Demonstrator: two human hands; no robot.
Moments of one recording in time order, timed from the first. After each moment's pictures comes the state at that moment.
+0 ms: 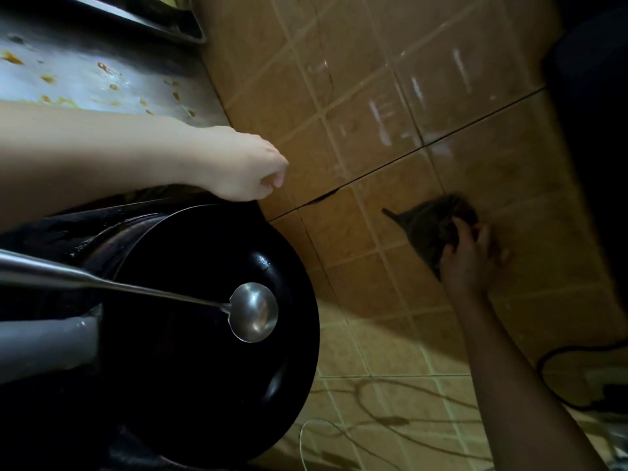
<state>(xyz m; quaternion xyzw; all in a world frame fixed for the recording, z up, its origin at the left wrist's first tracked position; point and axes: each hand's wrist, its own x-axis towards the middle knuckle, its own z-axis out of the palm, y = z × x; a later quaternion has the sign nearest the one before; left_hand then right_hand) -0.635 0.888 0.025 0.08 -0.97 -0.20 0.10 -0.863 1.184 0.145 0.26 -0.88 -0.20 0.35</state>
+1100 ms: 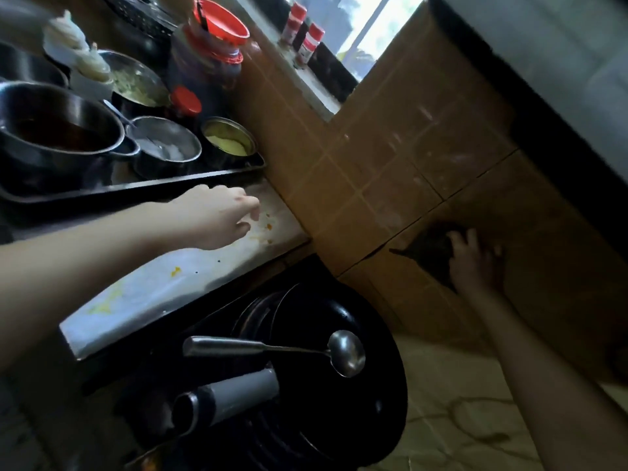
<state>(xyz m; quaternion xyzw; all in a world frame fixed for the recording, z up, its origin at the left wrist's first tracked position) -0.476 0.771 0.054 0.16 -0.97 -0.14 0.09 -0.766 1.085 0.159 0.26 -0.91 -0.23 0.21</state>
